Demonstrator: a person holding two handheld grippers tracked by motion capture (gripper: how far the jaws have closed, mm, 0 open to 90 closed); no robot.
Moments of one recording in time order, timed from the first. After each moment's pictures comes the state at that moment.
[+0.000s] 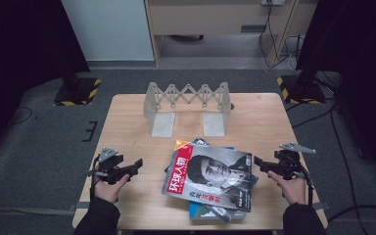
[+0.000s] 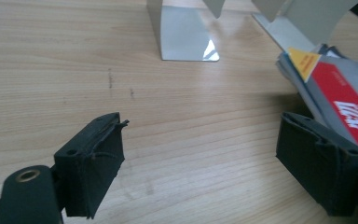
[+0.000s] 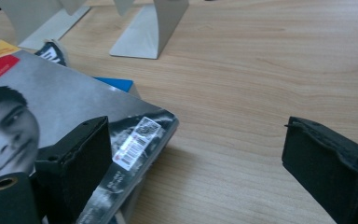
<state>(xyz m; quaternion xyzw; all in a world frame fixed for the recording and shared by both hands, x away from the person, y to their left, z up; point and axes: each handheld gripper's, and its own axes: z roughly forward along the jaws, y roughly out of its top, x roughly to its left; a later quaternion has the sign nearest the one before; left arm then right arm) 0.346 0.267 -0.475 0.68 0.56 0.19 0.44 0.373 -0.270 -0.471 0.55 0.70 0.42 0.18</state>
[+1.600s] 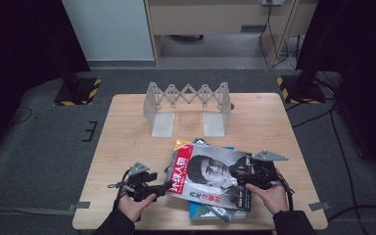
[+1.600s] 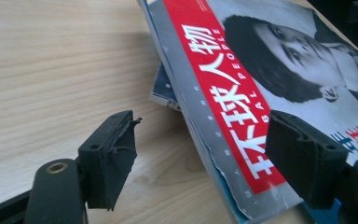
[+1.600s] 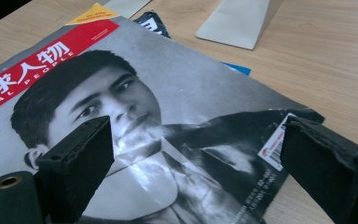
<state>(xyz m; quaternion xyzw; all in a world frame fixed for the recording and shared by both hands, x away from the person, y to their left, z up) 0.312 0.186 -0.487 0.74 0.50 0.06 0.44 0.348 -0.200 -0.472 0.46 0.76 0.43 0.15</state>
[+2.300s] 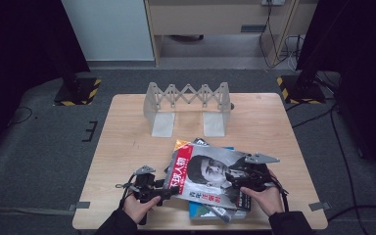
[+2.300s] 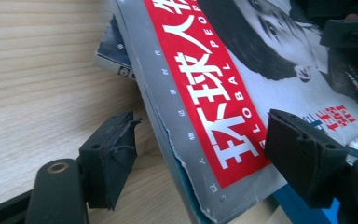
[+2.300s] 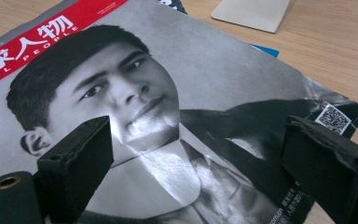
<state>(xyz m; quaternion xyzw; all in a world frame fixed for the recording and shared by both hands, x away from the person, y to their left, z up) 0.317 0.176 -0.504 0.74 0.50 -0.03 0.45 0.348 -0.187 -0.485 0.45 0.78 0.41 0.14</state>
